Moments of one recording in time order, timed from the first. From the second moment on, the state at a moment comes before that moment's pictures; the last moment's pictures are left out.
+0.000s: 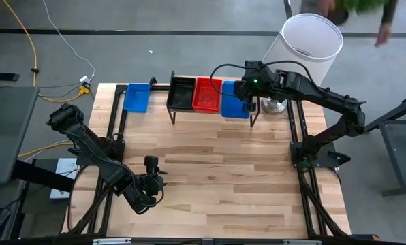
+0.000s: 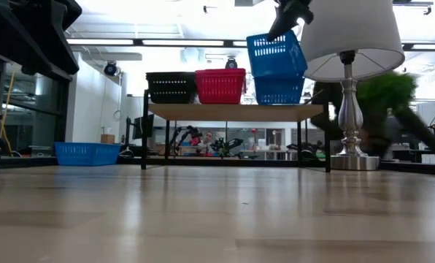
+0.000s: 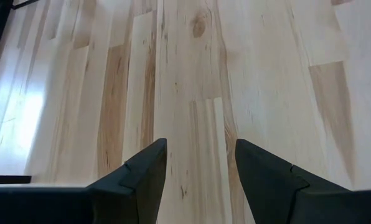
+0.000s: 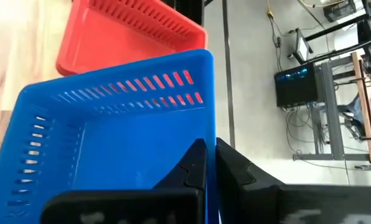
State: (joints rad) left arm -0.67 1.43 0.89 -0.65 -0.68 -0.50; right arm -0.33 1.43 1.59 -0.89 0.36 -0.68
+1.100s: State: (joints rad) left arm -0.67 1.43 0.89 -0.65 -0.68 -0.50; right arm -0.33 1.43 1.59 -0.85 0.46 -0.50
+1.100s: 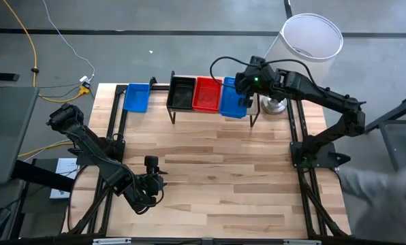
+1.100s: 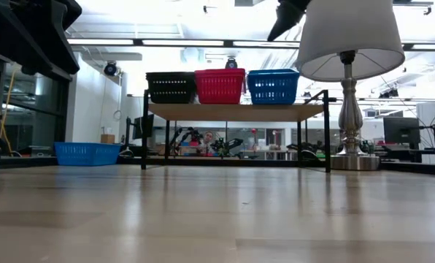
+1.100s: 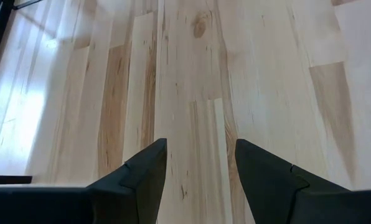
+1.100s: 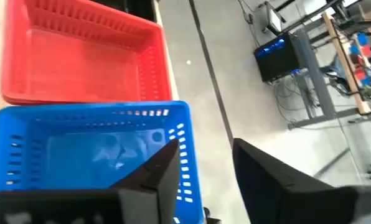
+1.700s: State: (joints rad) left arm -0.67 1.43 0.89 -0.65 -0.68 -0.50; right arm -0.36 1.45 1.59 -0.83 0.45 -0.04
